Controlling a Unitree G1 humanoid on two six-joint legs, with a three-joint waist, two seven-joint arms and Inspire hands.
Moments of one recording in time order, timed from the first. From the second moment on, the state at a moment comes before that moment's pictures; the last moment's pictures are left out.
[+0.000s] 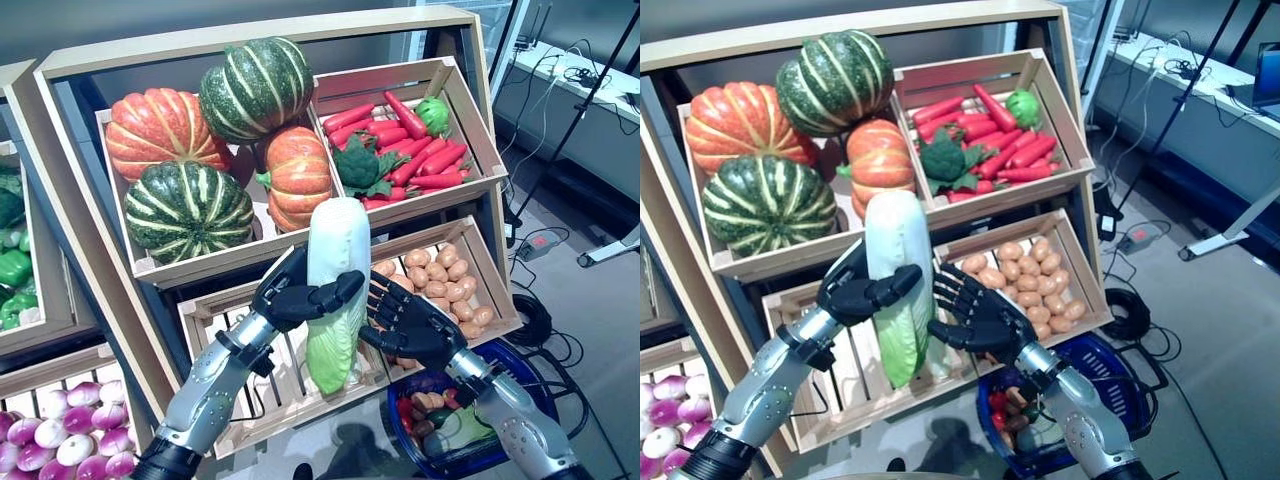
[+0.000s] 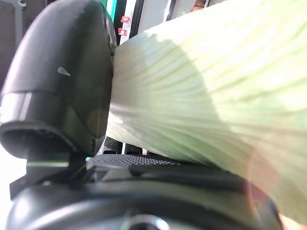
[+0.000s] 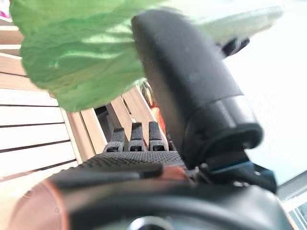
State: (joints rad) left arm -0.01 0.48 -0.22 -0.15 -0.88 -0.11 -0.45; right arm 0.12 -0.46 0.21 -0.06 0.84 0.08 0.40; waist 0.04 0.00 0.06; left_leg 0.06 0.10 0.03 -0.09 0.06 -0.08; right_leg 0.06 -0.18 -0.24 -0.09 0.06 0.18
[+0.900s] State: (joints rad) left arm 0.00 0.47 -0.31 -0.18 -0.86 -0.12 -0.49; right arm 0.13 -0.44 0.37 -0.06 0.95 0.32 0.49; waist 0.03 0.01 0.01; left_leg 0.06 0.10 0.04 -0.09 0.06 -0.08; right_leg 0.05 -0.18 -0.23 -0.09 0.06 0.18
